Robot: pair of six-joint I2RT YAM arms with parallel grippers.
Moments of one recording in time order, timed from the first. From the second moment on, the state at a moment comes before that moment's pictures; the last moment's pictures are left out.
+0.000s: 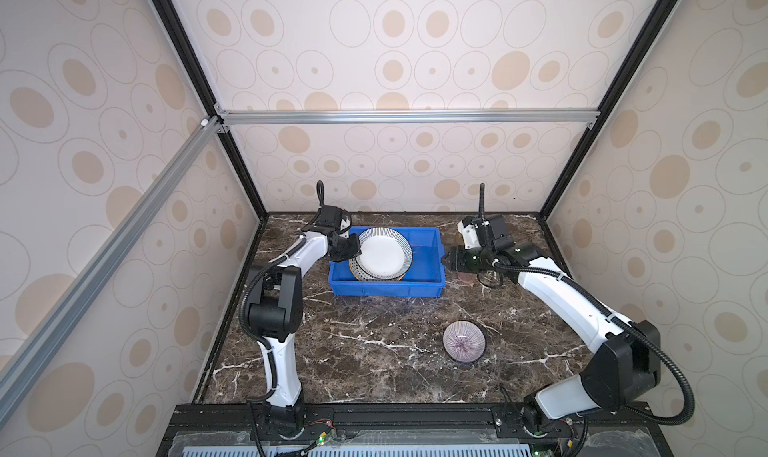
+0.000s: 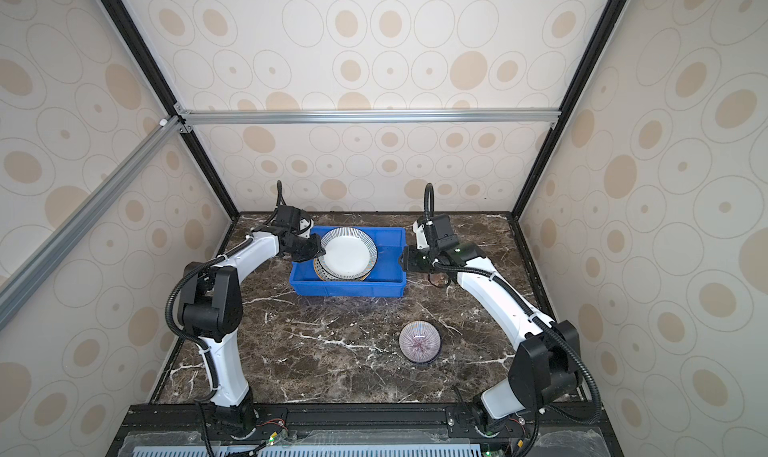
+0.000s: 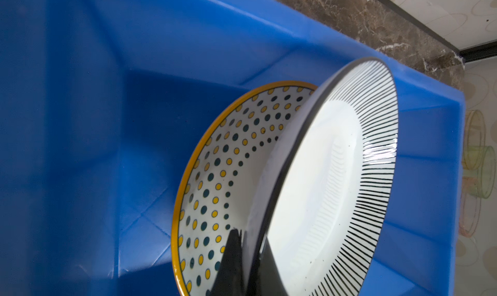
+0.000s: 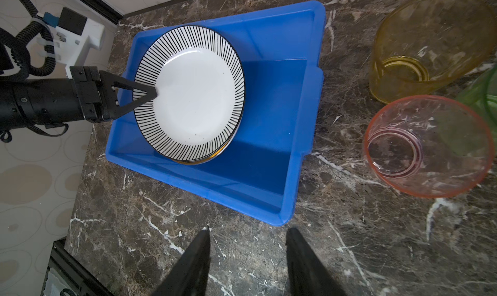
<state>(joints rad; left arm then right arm) -0.16 1.99 1.55 -0.57 0.34 -0.40 0.40 1.49 1.31 -0.65 -0.22 0.43</state>
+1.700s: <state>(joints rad) -0.14 2.01 1.53 -0.59 0.36 -0.38 0.40 1.49 1.31 -0.65 -0.28 0.46</state>
